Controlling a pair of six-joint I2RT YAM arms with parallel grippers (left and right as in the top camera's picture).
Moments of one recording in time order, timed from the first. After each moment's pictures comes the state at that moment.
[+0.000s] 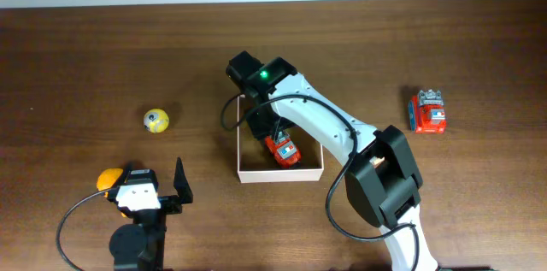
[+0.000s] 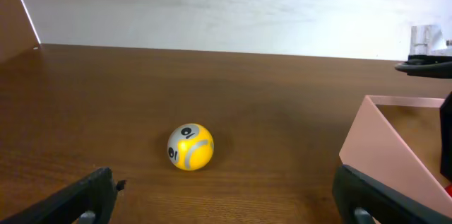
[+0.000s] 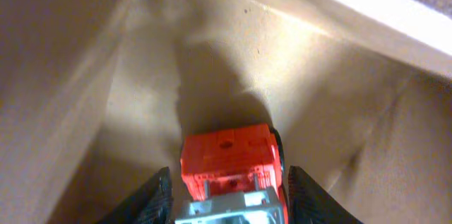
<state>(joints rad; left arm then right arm) 0.02 0.02 0.06 -0.19 -0.04 -0.04 0.69 2.22 1.92 -1.21 0.05 0.32</state>
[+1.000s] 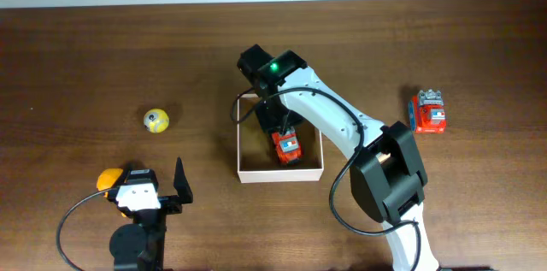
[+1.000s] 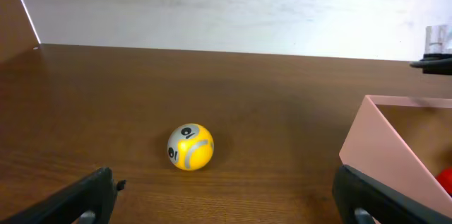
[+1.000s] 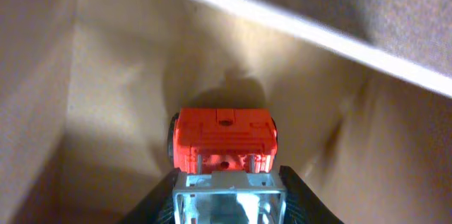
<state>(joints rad) 0.02 0.02 0.06 -0.19 -0.04 -0.04 0.64 2.22 1.92 -1.24 0.05 0.31</state>
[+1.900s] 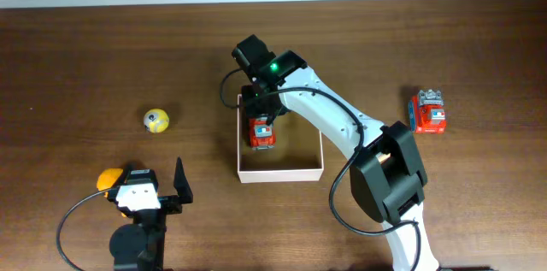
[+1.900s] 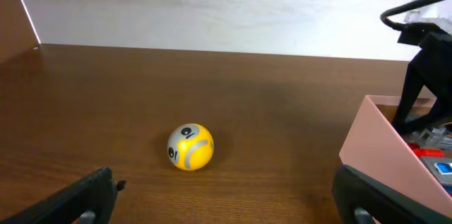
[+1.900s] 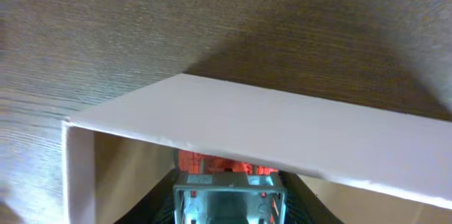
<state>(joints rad) 0.02 0.02 0.06 -0.19 -0.04 -0.04 0.64 2.22 1.92 -1.00 -0.05 0.52</state>
